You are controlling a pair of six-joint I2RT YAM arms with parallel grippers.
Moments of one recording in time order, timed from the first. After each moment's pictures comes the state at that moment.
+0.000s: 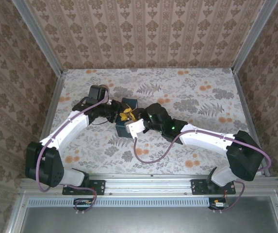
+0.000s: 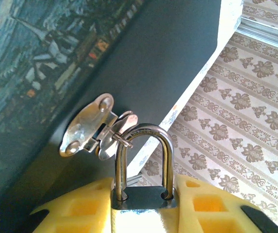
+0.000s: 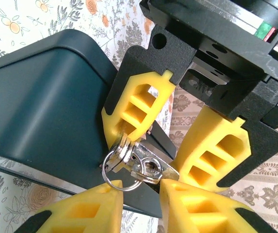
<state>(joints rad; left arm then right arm) -0.41 1.38 1.04 -0.49 0.70 -1.34 0.85 1.49 0.97 0.12 0.01 -1.33</state>
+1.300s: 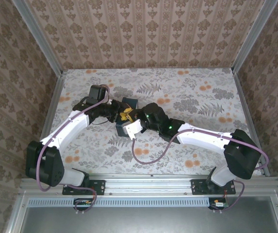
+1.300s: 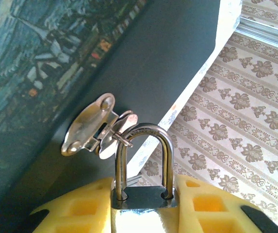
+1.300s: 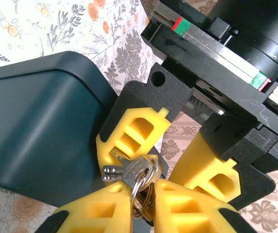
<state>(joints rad) -0.41 1.39 1.04 -0.47 0.70 -1.34 0.87 1.53 1.01 0.12 0.01 -1.39</state>
